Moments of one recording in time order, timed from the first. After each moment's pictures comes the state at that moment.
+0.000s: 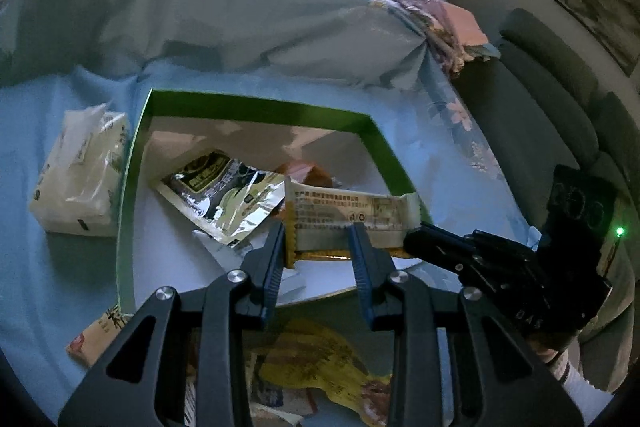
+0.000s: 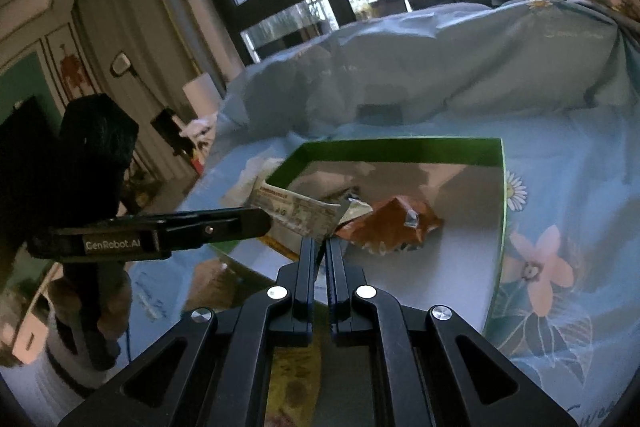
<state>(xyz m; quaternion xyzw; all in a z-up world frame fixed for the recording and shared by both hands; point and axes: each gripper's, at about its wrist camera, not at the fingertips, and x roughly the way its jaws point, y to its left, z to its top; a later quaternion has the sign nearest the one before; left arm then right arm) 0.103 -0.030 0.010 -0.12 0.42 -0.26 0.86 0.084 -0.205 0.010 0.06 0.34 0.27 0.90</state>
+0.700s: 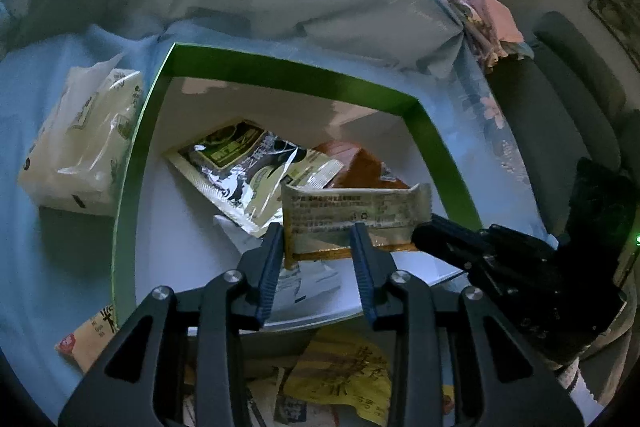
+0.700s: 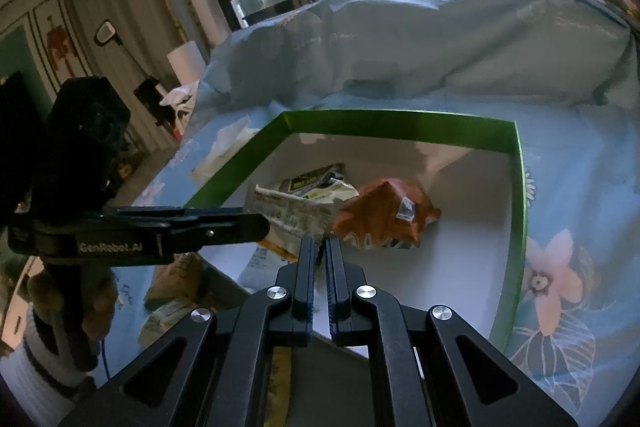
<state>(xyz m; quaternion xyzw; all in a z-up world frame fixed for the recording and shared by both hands) 0.121 -0.023 -0.019 -0.13 0.47 -0.22 0.85 0.114 -0.194 -0.010 0.03 0.38 0.25 0.89</state>
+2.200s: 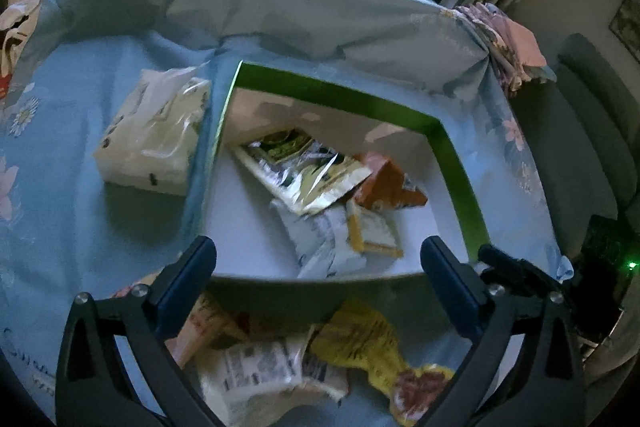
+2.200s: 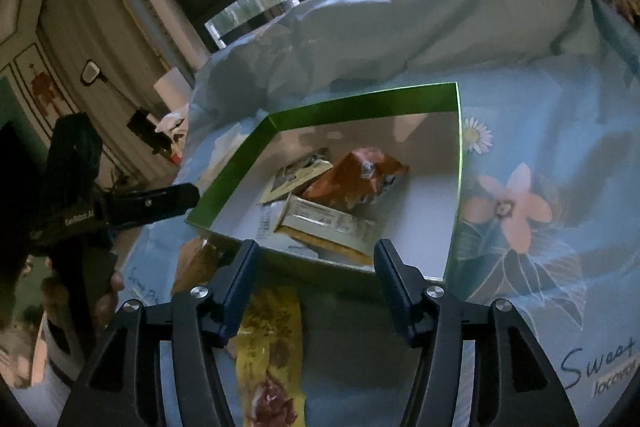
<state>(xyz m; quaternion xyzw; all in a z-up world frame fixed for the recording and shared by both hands) 0.087 0.011 0.007 -0.13 0.46 -0.15 0.87 0.066 -0.232 -0.003 0.10 0.38 0.22 0.89</state>
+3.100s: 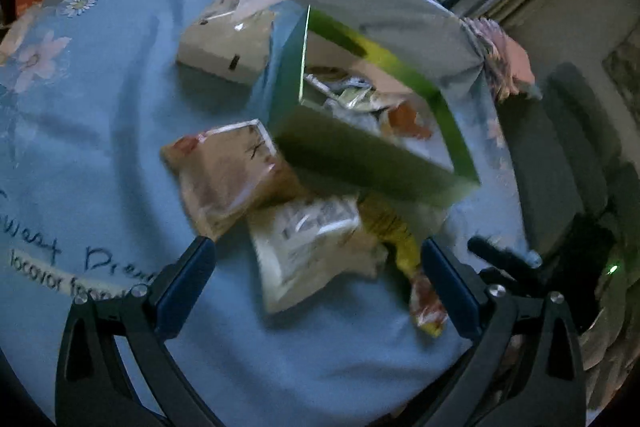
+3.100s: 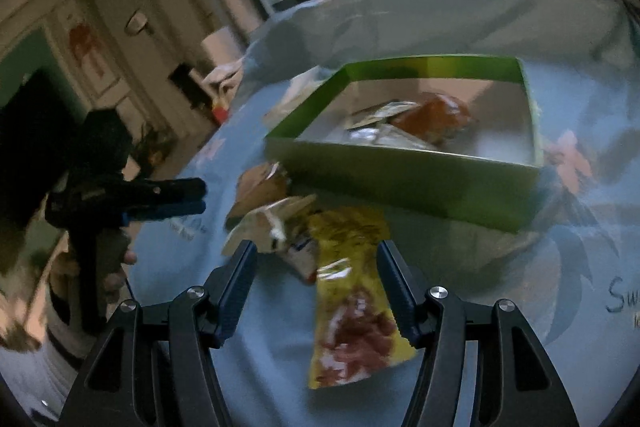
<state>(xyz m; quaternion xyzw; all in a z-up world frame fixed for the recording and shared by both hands) -0.010 0.067 -0.019 -0.21 0.47 -0.16 0.84 -0.007 -0.176 -0.014 0.04 0.40 0.30 0.87</state>
